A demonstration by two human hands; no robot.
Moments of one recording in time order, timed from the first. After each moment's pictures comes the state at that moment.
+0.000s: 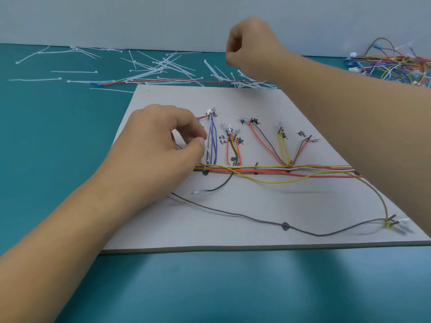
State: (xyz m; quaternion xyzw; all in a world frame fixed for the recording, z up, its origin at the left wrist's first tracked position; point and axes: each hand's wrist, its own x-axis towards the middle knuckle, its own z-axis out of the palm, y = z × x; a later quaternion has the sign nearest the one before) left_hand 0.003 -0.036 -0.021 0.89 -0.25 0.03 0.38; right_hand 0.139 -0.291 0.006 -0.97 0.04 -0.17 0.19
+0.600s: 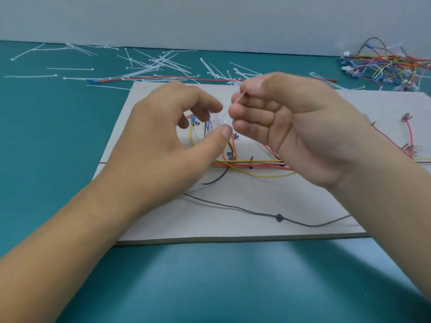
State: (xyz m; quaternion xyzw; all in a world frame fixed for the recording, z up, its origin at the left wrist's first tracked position) left_hand -0.017 -0.044 -0.011 0.84 -0.32 0.09 0.44; right_hand -0.063 -0.232 0.015 -0.58 0.03 -0.03 0.82
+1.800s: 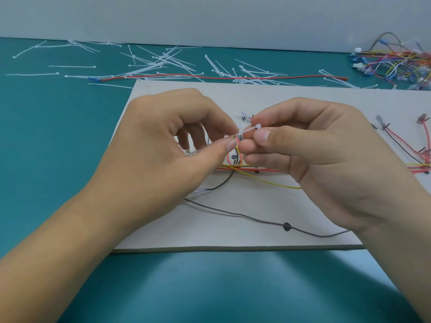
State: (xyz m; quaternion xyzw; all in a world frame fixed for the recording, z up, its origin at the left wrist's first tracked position) left_hand -0.014 -0.039 -0.011 0.79 -0.41 0.11 0.45; right_hand -0.092 -0.228 0.007 -0.63 0.07 -0.07 0.77
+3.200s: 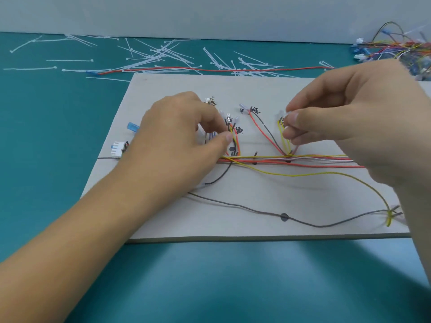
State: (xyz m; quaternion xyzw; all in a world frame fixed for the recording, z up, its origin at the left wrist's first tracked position) left_hand -0.010 -0.058 -0.023 0.89 -0.29 0.05 0.36; right_hand -0.085 -0.272 0.020 -0.84 0.12 -0.13 0.51
